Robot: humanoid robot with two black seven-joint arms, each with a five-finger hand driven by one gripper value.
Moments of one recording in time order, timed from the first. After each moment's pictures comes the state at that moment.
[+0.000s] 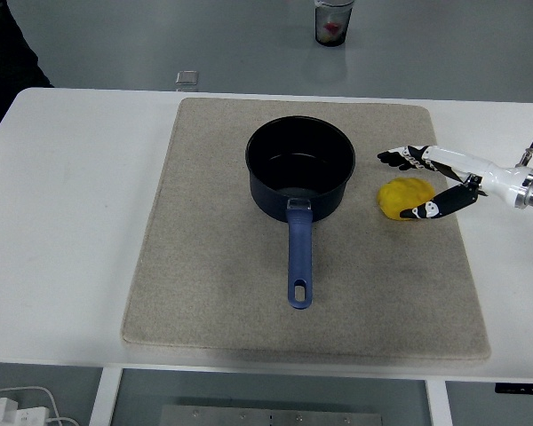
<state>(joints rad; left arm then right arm) 0.06 0.00 0.01 -0.15 0.05 -0.09 0.07 0.99 -0.60 0.10 0.86 -0.97 0.23 0.61</state>
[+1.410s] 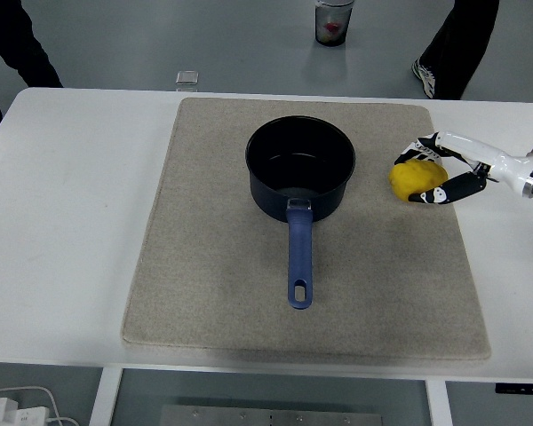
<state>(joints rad) 0.06 0.00 0.01 -0.16 0.05 -0.09 0.07 1.04 -0.60 0.04 0.83 -0.94 0.11 0.61</state>
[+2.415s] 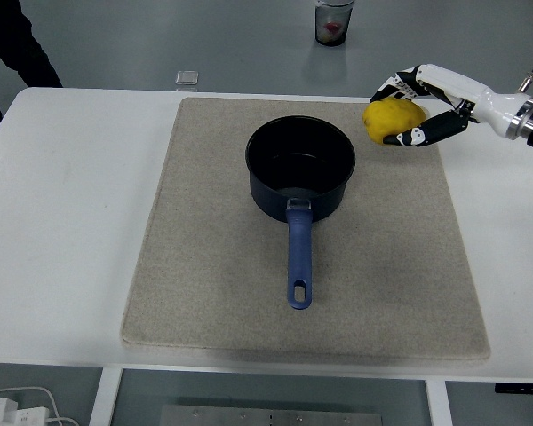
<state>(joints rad) 0.06 0.00 0.01 -0.16 0.05 -0.09 0.07 1.21 -0.53 0.01 0.83 -0.84 0.13 0.61</state>
